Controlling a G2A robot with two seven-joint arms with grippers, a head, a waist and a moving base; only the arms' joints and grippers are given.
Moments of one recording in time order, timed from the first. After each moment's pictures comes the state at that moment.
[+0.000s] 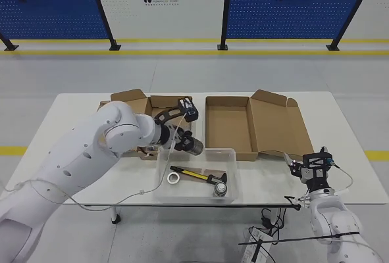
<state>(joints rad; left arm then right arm) 0.52 -0.92 -0.63 -1.61 0.43 -0.31 -1.03 -1.73 -1.15 1.60 -1.80 -1.33 0.00 0.00</state>
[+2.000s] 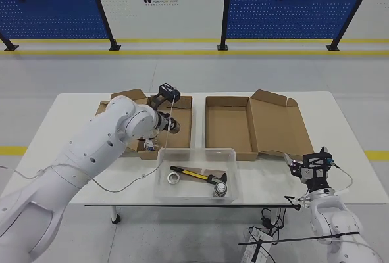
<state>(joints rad) 0.45 -1.05 -0.58 -1.32 0.69 -0.01 -1.07 -1.73 -1.15 1.60 -1.80 -1.33 0.00 0.00</state>
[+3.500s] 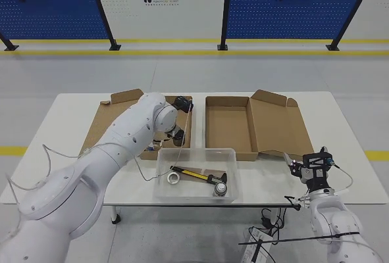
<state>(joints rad) 0.31 -1.37 -0.39 -0.77 0.62 -0.13 -1.13 -1.73 -1.15 1.60 -1.80 -1.33 0.00 0.00</state>
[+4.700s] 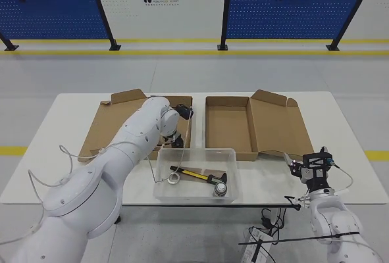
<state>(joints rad) 0.29 -1.51 -0.38 -0.48 0.64 -0.25 -1.09 -1.73 -1.15 1.60 -1.80 -1.33 0.00 0.00</state>
